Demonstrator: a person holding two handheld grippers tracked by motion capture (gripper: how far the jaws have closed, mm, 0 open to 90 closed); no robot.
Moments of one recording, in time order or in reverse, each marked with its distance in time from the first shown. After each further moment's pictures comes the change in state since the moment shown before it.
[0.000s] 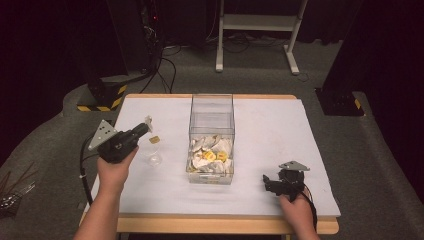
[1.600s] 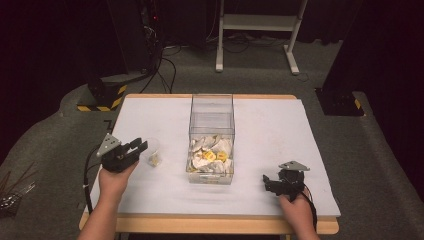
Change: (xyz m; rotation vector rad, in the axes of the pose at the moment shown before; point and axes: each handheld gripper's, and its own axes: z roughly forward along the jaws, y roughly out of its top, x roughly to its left) left arm 0.018 -0.060 0.008 0.166 0.053 -0.083; right arm 0.000 0.000 0.000 0.000 0.000 -0.001
